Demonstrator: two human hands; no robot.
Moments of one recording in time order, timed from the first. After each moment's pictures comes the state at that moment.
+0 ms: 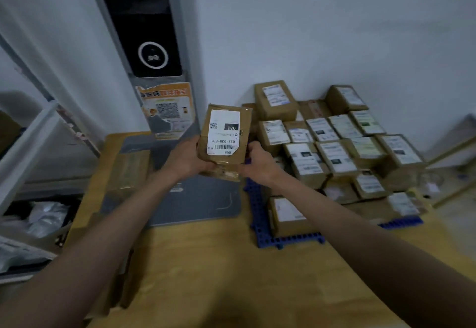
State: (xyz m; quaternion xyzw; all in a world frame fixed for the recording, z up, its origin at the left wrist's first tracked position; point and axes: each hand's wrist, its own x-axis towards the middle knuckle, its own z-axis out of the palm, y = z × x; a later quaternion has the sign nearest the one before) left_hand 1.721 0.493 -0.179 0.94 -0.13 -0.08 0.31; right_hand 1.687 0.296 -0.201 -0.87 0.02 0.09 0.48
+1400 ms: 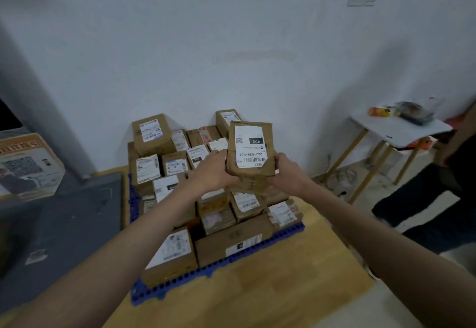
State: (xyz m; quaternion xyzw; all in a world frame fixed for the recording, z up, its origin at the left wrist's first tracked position) left_hand 1.668 0.054 -0.157 0.90 -0.34 -0.09 0.26; right_hand 1.579 -0.136 -0.172 -0.92 0.17 0.00 0.37
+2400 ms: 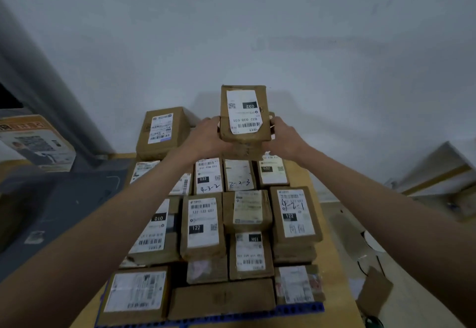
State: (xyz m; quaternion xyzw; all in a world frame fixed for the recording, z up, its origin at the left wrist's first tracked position) left_hand 1.882 -0.015 -0.151 0.94 -0.17 -0.06 0.30; right_hand 1.861 -0.219 -0.162 -0.90 0.02 0.08 0.42
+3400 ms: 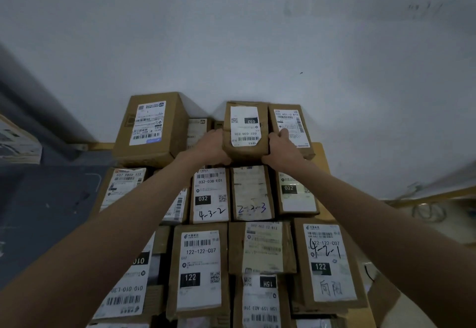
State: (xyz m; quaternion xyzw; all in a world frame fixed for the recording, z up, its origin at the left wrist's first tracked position) left_hand 2.020 -0.008 -0.283 0.95 -0.12 -0.20 0.22; right_hand 2.001 -0.196 -0.301 -0.97 0.02 0.15 0.20
